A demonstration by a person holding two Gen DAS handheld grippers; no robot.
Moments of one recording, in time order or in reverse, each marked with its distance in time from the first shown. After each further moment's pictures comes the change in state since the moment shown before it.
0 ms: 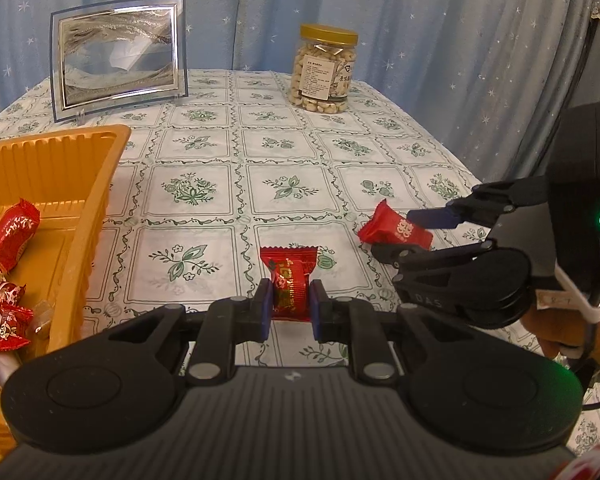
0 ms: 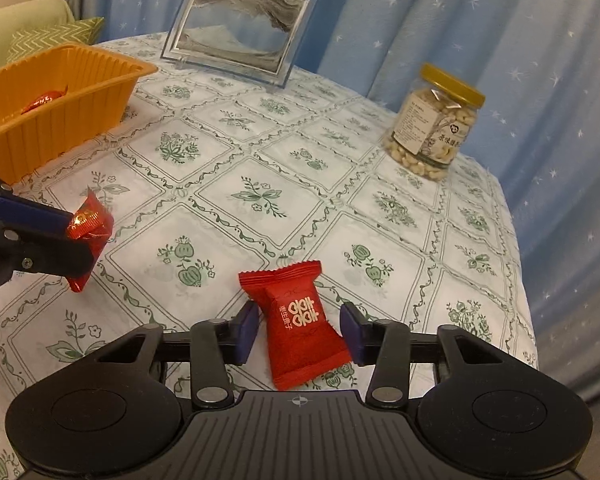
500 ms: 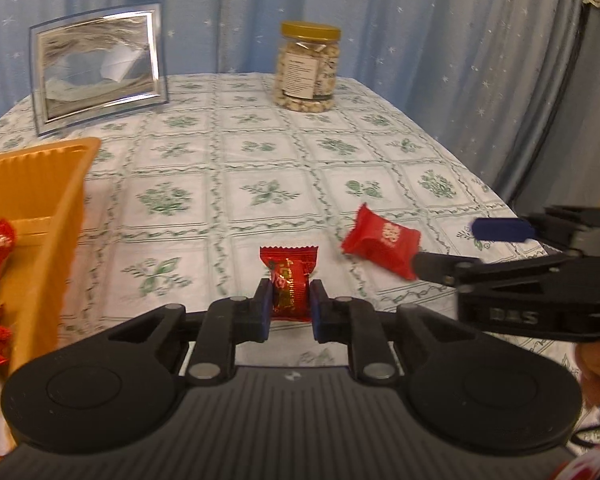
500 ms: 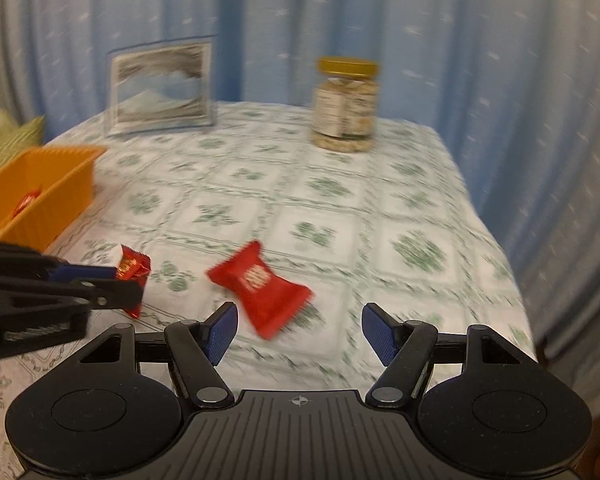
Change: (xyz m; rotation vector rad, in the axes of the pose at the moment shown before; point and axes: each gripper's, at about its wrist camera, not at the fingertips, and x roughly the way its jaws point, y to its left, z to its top) left arm 0.012 -0.017 0.003 0.041 -0.015 0.008; right arm -0.051 -0.026 -0.020 0.300 -0.066 0.011
